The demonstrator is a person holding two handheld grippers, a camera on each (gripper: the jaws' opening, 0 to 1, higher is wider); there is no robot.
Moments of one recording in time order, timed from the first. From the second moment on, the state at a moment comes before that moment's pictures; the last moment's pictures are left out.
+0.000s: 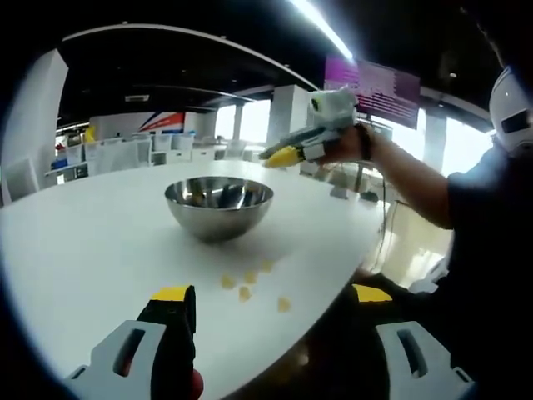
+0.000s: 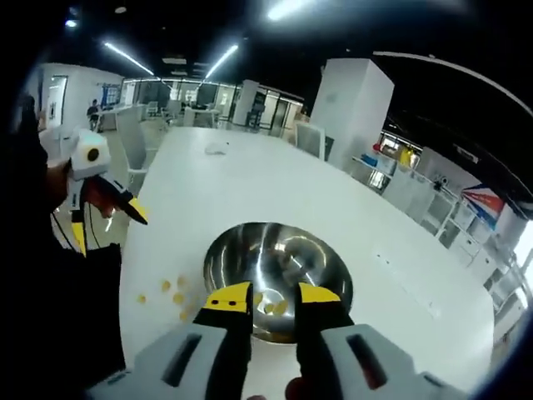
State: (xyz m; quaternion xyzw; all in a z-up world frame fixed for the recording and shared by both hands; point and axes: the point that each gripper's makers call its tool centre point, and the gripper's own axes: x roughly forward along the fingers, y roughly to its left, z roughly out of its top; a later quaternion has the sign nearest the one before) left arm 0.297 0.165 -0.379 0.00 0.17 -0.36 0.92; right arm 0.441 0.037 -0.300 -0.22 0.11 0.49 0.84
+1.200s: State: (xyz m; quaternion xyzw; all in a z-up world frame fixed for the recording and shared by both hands) left arm 0.295 0.154 -0.379 0.01 0.17 -0.37 0.91; right arm 0.332 -0.047 -0.327 -0.02 0.02 0.45 0.89
